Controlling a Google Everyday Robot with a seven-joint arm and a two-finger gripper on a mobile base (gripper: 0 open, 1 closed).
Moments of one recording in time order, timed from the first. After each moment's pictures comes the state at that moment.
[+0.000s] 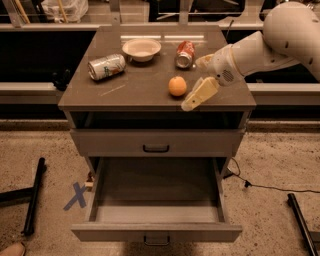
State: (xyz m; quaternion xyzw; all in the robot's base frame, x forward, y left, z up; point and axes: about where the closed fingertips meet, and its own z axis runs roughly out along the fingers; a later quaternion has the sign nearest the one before) arm 0.643 -0.088 0.875 -0.56 0.71 0.20 0.37
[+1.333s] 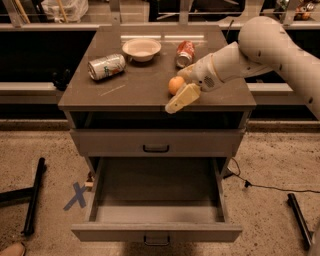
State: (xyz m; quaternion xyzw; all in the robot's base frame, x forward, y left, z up) arm 0.659 -0.050 0.841 -0.56 0.71 0.24 0.36
